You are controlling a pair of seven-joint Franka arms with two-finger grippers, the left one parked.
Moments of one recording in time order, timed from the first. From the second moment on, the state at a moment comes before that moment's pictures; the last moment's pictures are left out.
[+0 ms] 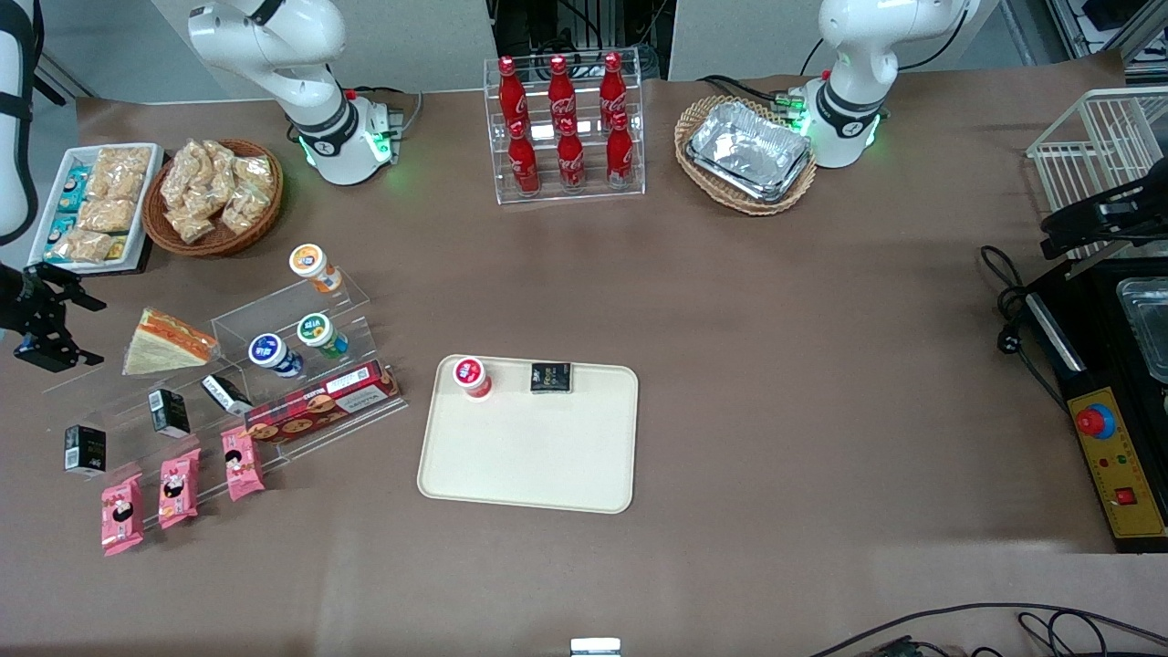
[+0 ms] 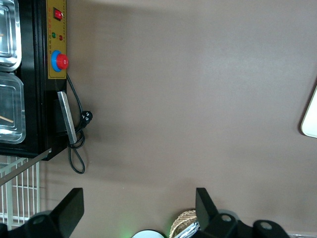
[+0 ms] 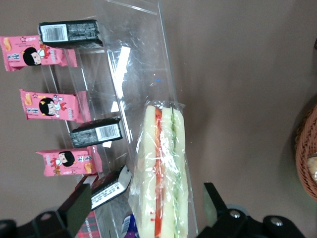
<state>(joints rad) 0.01 0.05 -0.46 -2.02 0.14 2.03 0.82</state>
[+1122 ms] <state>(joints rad) 0.07 0.04 -0.45 -2.20 0.15 2.26 0.88</state>
